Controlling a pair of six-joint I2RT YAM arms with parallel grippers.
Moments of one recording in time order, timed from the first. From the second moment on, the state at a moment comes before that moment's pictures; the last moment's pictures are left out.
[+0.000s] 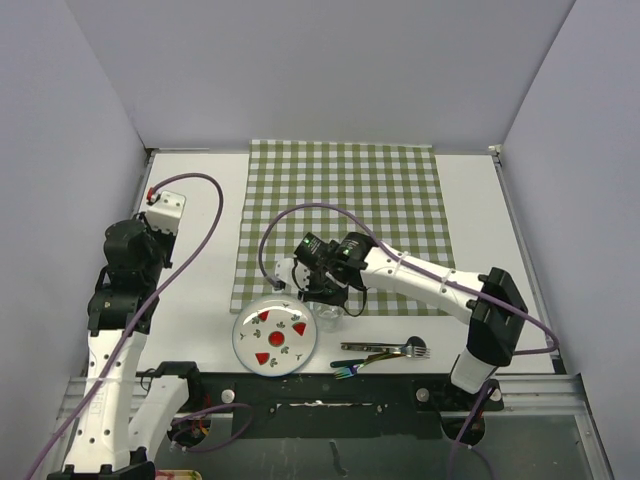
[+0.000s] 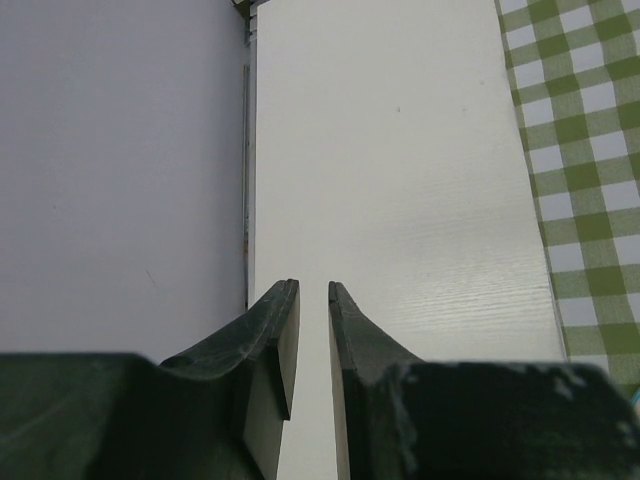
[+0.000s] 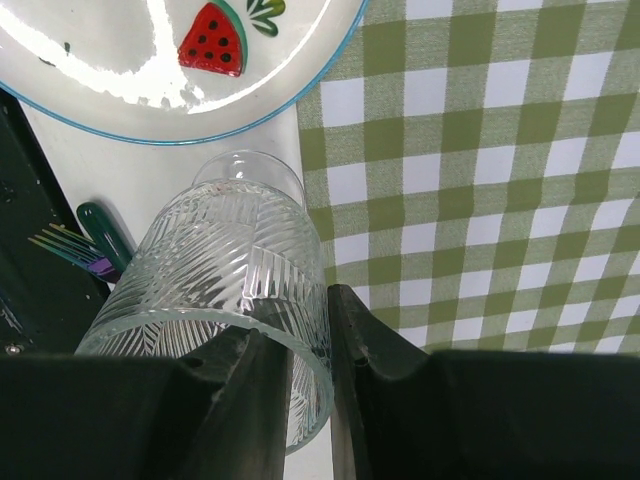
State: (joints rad) left arm -0.02 0.74 0.94 -0.59 -0.15 0.38; right arm 1.03 1.68 1.42 -1.00 -0.02 -0.47
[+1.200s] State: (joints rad) left arm -0.02 0.87 0.97 -0.58 -0.04 0.35; right arm 0.37 2.15 2.06 -0.97 0.01 -0.55
